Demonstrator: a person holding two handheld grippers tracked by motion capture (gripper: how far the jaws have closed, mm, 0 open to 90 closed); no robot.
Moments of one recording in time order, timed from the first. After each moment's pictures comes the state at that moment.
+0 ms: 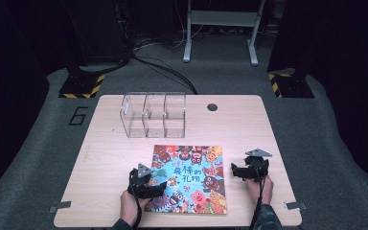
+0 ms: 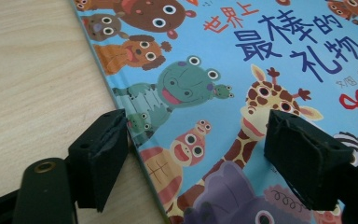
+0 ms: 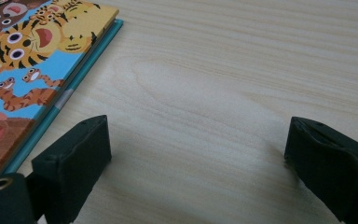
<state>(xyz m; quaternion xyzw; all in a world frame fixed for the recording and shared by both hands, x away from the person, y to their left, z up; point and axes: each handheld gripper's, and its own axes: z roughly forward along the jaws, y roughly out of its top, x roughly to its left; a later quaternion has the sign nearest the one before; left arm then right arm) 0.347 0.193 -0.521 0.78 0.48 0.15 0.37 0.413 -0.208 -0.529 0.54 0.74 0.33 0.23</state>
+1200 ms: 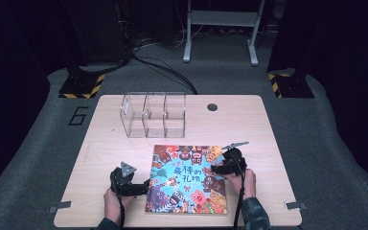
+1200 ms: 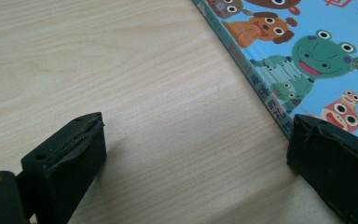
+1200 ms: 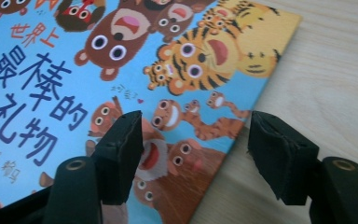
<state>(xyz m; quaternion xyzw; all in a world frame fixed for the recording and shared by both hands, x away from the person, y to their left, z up) 0.354 0.245 -0.531 0.77 0.50 0.22 0.33 0.429 -0.140 -0.503 0.50 0.81 0.31 0.07</state>
